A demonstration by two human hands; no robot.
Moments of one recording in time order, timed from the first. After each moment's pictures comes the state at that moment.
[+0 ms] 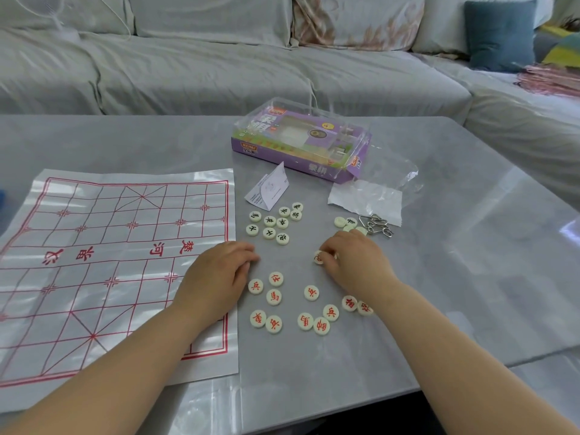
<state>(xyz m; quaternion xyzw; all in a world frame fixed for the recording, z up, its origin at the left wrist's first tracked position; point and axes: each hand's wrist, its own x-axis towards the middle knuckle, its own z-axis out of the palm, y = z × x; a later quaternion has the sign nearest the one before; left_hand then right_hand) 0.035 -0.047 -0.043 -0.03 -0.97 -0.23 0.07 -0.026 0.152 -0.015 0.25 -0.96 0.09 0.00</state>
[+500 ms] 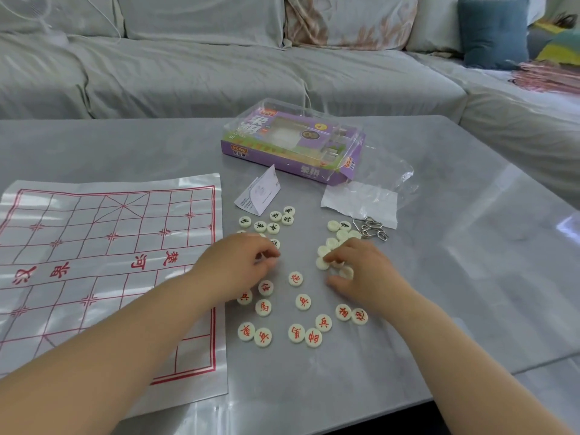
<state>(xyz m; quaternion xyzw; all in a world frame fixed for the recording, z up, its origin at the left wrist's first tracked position) 0.001 -0.020 -0.007 -0.05 -0.97 -0.22 -0.05 -0.028 0.176 -0.020 0.22 -0.96 0.16 -0.05</state>
